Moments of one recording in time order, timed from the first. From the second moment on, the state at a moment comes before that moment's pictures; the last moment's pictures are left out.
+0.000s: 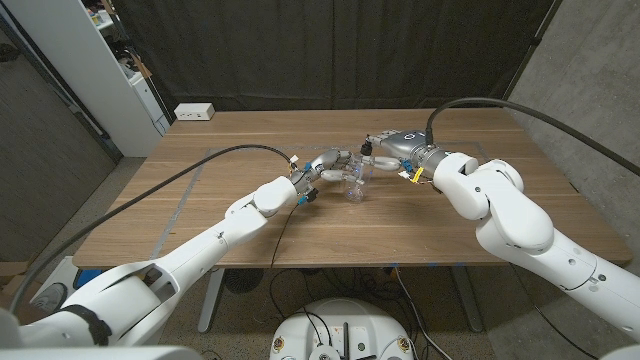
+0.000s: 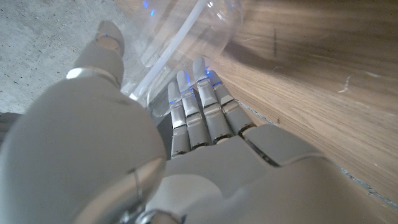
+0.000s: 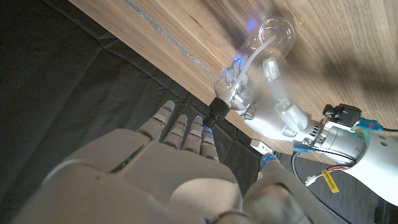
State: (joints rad) left arm 0.63 0.45 0.72 -1.27 -0.07 -0.37 -0.08; left_hand 1.01 -0.06 0.37 -0.18 0.22 0.50 0.05 0.70 0.24 0.67 -0.04 0.44 0.50 0.71 0.00 0.47 0.36 0.53 -0.05 0.29 0.19; right arm -0.99 -0.91 -0.54 -2.40 -1.06 -0.43 0.66; right_hand 0.00 0.07 0.33 0.13 0.19 0.21 -0.02 0.20 0.17 0.23 -0.07 0.20 0.19 0.00 -0.03 0.24 0.30 0.15 0.02 0.19 0.17
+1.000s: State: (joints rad) left arm 0.62 0.44 0.73 -1.25 -0.07 -0.39 -0.08; left_hand 1.01 -0.06 0.37 -0.18 0.22 0.50 0.05 0.70 0.23 0.67 -0.04 0.43 0.52 0.71 -0.01 0.46 0.37 0.52 -0.05 0.29 0.19; right arm -1.03 -0.89 -0.51 -2.39 -1.06 -0.44 0.58; right_hand 0.02 0.07 0.33 0.13 0.19 0.21 -0.02 0.20 0.15 0.24 -0.07 0.20 0.20 0.00 -0.03 0.24 0.30 0.16 0.01 0.19 0.17
